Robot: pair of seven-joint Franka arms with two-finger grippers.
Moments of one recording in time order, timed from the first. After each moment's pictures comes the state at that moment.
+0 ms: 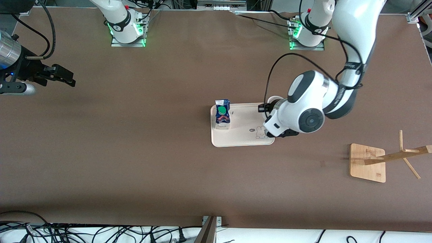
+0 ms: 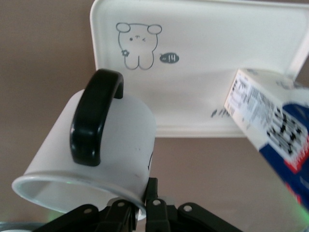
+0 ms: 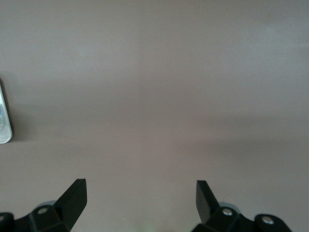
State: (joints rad) left arm -0.18 0.63 -0.30 -1.44 -0.16 1.66 -0.57; right arm 0.09 0.04 -0.04 -1.58 0.02 1.56 0.08
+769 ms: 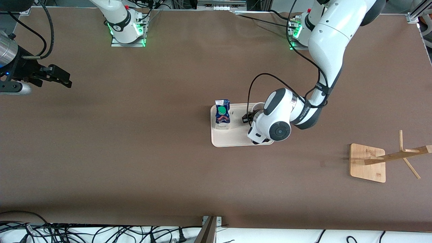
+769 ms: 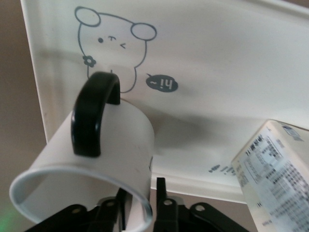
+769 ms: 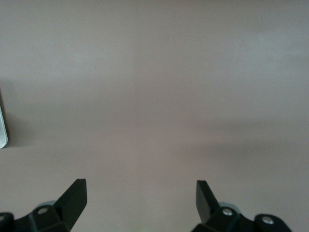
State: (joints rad) left arm -0.24 0.81 -0.29 -1.43 -0.16 1.80 -0.75; right arm 0.09 0.04 -0.04 -1.56 0.00 1.57 0.08
